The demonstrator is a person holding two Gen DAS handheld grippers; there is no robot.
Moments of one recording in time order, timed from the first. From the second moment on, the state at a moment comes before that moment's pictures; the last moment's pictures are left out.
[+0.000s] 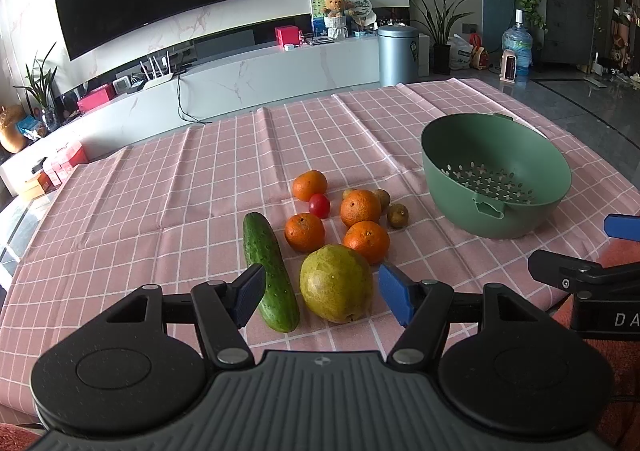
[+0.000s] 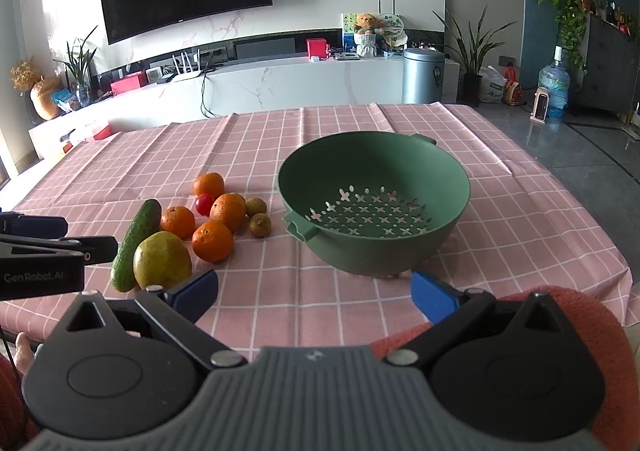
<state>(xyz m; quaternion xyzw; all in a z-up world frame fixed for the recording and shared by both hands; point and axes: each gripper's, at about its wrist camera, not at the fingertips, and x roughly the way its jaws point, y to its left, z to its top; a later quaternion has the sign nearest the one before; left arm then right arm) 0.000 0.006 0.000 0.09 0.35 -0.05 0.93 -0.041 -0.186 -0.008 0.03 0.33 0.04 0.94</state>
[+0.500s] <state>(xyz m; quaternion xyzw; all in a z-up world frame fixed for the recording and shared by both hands) 0.003 0.012 0.004 0.08 0.35 -0.05 0.93 -0.036 -0.178 -0.004 0.02 0.33 0.03 0.94</state>
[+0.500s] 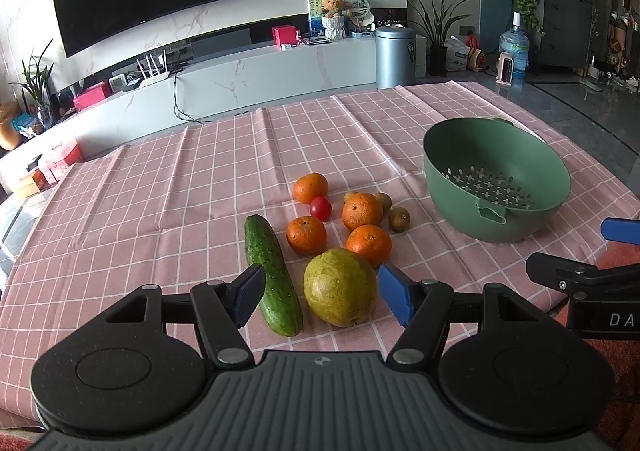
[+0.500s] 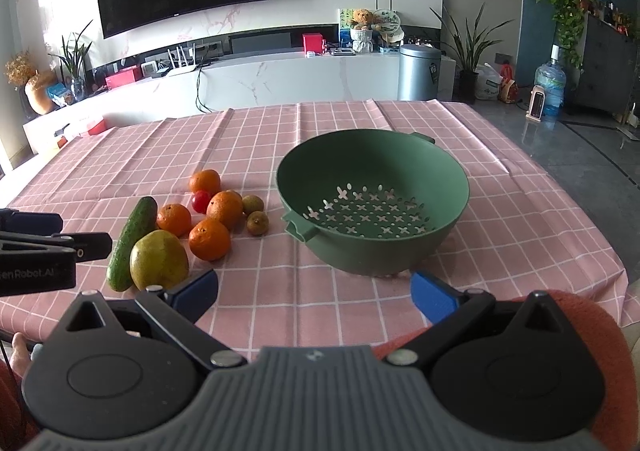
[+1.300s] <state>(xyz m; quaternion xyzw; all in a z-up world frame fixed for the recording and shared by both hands) 0.088 0.078 -0.026 -0.03 0.47 -0.03 0.88 0.051 -0.077 -0.040 0.07 0.42 0.18 0.89</state>
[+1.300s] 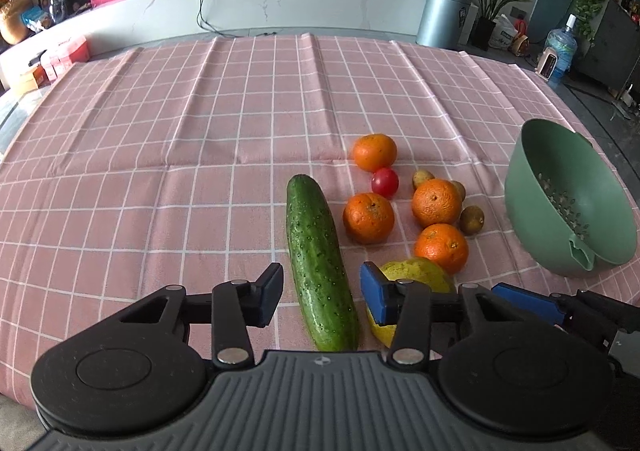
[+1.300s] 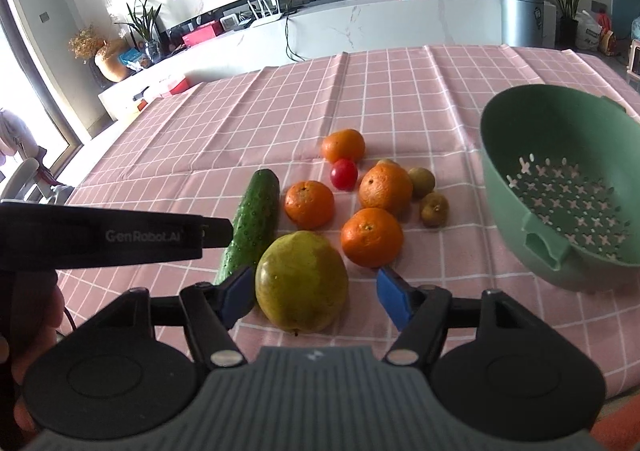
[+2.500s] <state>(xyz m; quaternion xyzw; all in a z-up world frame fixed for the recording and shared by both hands) 0.126 0.091 -0.068 -0.07 0.51 -0.05 0.86 0.076 -0.068 -0.073 0.09 0.45 0.20 0.86</state>
